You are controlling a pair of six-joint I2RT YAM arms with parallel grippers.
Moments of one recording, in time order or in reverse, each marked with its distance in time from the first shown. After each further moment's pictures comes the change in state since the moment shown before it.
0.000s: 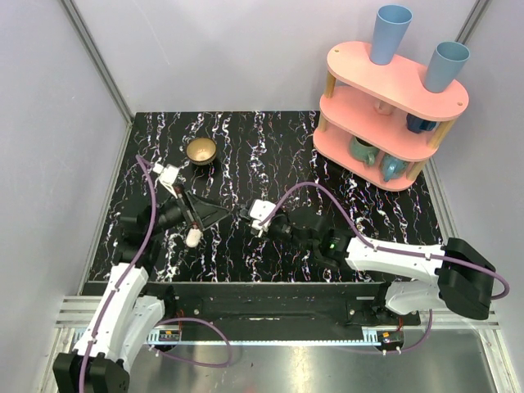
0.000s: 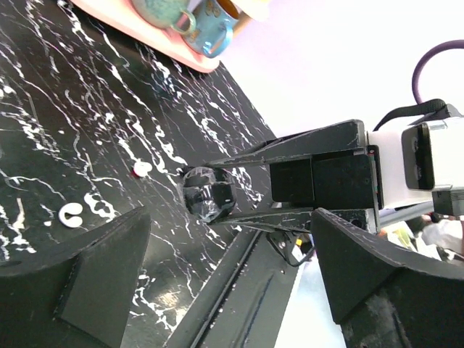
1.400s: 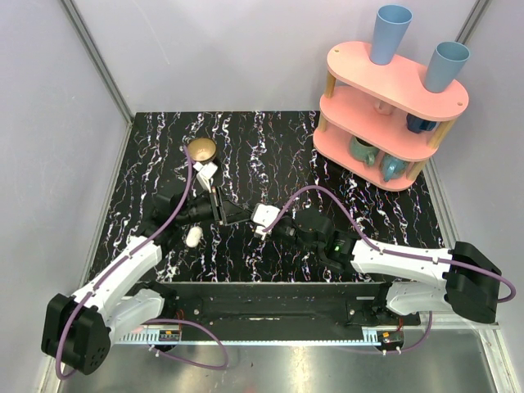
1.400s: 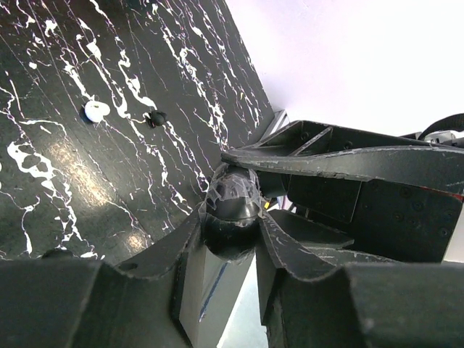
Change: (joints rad) left arm -0.299 0.292 0.082 -0.015 -0.129 -0.080; right arm 0.007 -0.053 -0.029 0.021 -0.008 -0.080
